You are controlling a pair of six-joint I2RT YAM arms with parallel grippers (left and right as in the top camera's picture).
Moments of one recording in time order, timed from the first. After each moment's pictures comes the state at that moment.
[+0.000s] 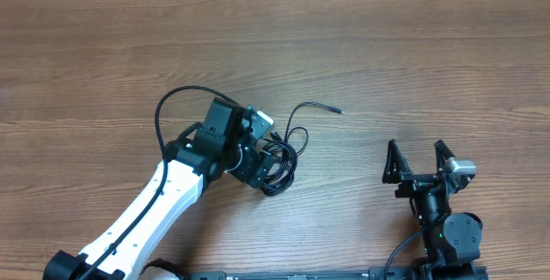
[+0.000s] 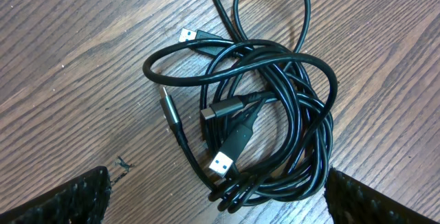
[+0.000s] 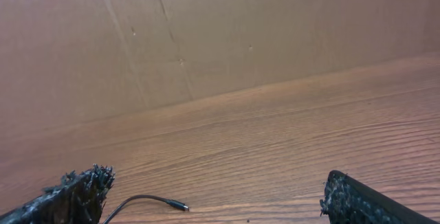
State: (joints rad) left arm -0.43 1.37 0.84 -0.59 0.18 0.18; right arm 0.12 0.01 0.02 -0.03 0.05 0.25
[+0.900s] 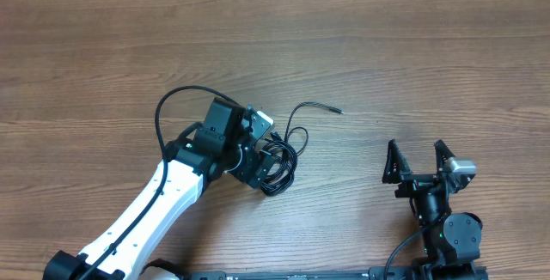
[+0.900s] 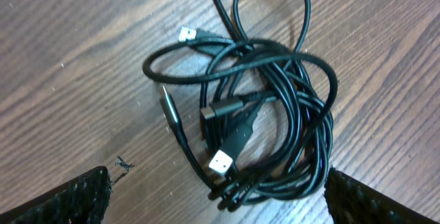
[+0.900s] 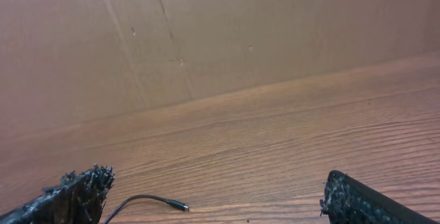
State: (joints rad) left arm -0.43 1.37 0.84 -0.60 0.18 0.18; right arm 0.12 0.01 0.02 -0.03 0.05 0.25
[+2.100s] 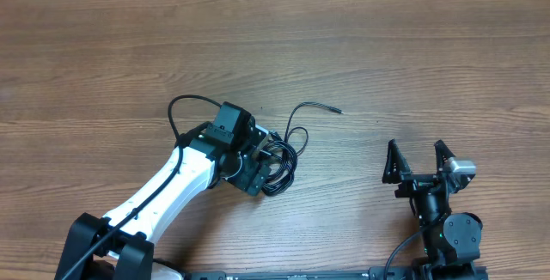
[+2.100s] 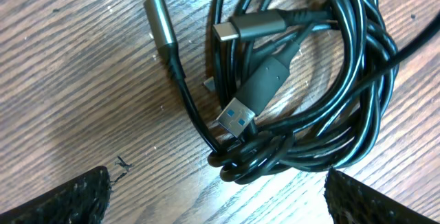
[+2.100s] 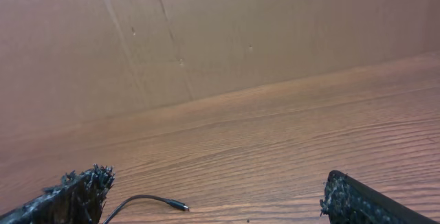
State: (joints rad) left arm -0.43 1.51 0.84 -0.69 0.14 0.08; right arm 0.12 0.01 0.02 -0.03 0.05 0.25
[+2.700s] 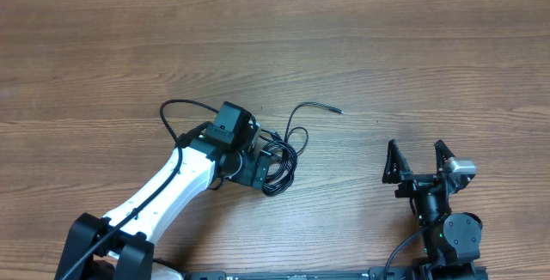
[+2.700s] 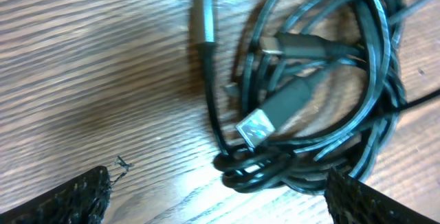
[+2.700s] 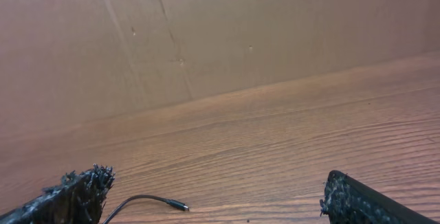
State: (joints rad) left arm -0.43 1.51 0.84 -0.68 0.11 -0.16; right arm 0.12 0.01 0.02 -0.03 0.05 0.25
